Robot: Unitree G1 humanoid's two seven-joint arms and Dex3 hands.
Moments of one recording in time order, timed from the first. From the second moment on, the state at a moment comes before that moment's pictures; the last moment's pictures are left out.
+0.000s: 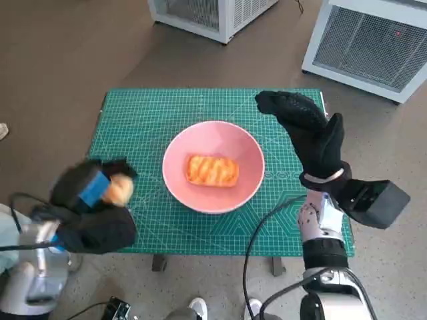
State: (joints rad) left arm -0.19 0.67 0.03 -0.31 0.62 0.20 -0.31; right arm -0.77 -0.03 -0.23 0.80 0.46 -0.76 0.85
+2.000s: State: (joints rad) left arm -0.54 0.39 -0.31 0.00 0.61 0.05 -0.30; right arm -0.72 -0.03 -0.23 0.75 0.46 -0.78 0.82
